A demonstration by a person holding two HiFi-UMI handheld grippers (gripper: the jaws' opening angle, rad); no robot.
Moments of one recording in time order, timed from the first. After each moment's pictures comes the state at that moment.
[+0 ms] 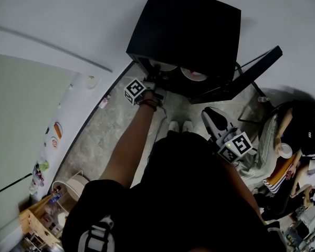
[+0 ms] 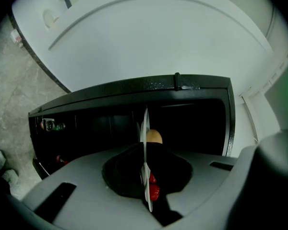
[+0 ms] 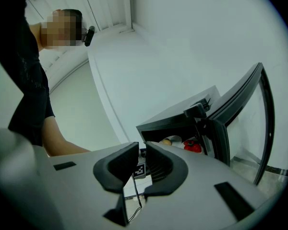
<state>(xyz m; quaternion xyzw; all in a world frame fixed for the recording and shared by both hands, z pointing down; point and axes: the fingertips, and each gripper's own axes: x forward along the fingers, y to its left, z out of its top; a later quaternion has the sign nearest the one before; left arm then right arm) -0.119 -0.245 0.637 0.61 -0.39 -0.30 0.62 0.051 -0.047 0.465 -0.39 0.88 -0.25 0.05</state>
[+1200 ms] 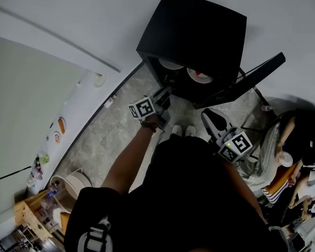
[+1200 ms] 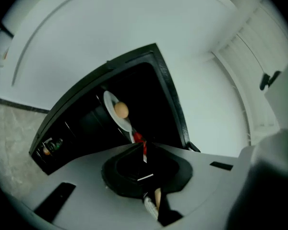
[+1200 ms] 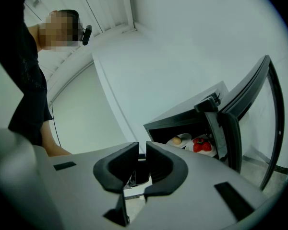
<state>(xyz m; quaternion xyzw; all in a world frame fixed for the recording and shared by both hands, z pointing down) -0.086 -0.149 0.585 0.78 -0.33 -0.15 0.51 0.037 -0.038 0.464 -0.35 0.90 -0.25 0.06</state>
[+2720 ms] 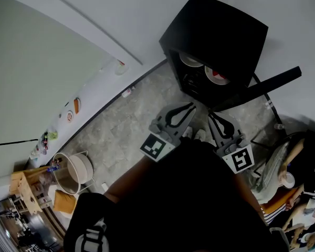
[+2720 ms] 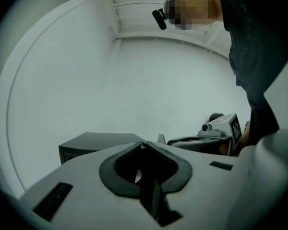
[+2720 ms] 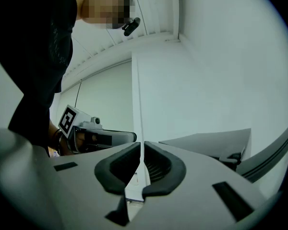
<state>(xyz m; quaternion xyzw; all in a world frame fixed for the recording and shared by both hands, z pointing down) -0.025 -0.025 0.377 0.92 -0.40 0.01 0.03 0.018 -0.010 0.384 -0.30 0.95 -0.04 0.06</state>
